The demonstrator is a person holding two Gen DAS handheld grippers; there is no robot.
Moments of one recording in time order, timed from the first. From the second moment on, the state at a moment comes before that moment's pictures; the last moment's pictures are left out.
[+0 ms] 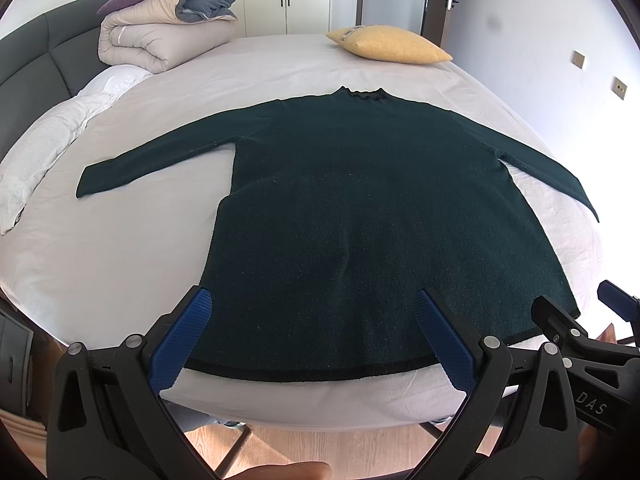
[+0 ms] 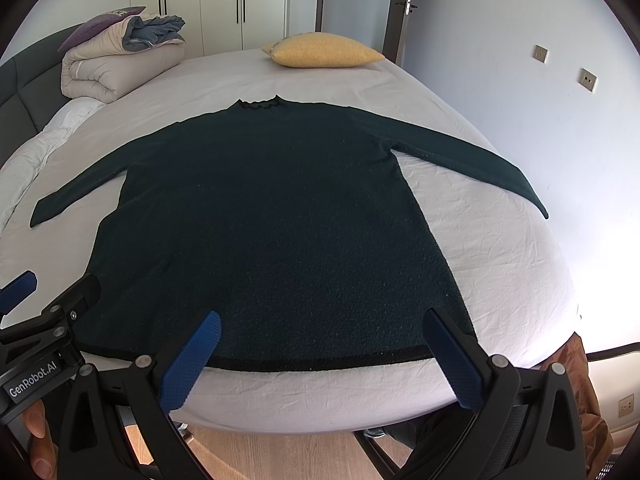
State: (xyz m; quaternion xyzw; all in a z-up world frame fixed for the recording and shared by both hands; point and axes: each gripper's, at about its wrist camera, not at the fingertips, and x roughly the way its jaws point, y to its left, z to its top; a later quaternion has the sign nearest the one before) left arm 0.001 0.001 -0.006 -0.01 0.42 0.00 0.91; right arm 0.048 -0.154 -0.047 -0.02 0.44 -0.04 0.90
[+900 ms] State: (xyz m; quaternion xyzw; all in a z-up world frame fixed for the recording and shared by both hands) left arm -0.006 -0.008 -0.018 -0.01 0.42 0.00 0.91; right arm 0.047 -0.153 -0.048 -0.02 0.44 -0.04 0.90
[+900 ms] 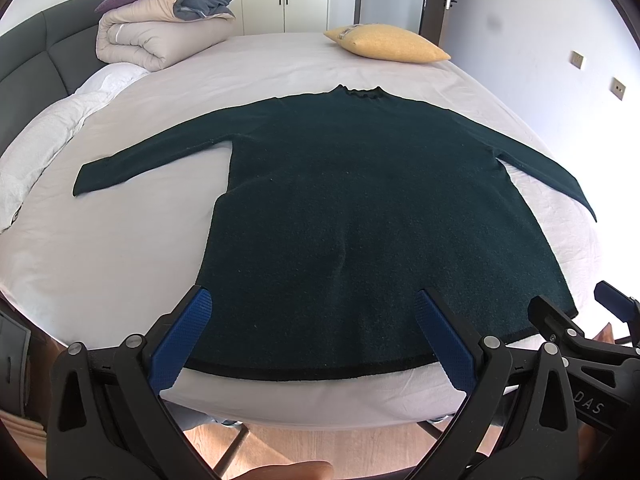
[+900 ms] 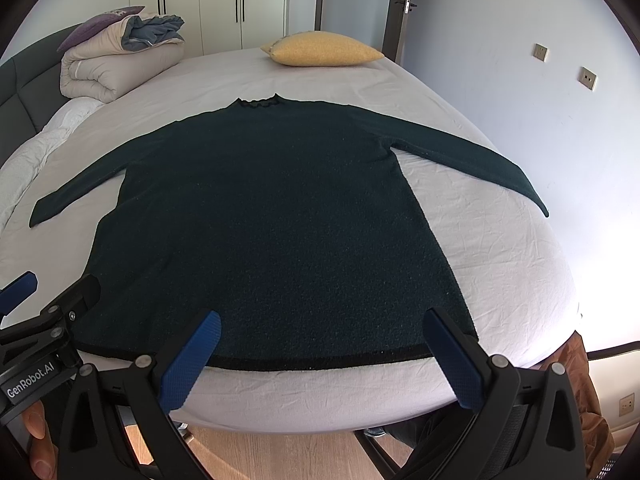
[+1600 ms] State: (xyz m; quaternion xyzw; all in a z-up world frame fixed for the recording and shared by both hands) left arm -0.005 -0.009 -0.018 -0.02 0.43 -0.01 0.90; right arm 0.047 -0.153 -0.058 -0.02 0.44 -0.04 0.90
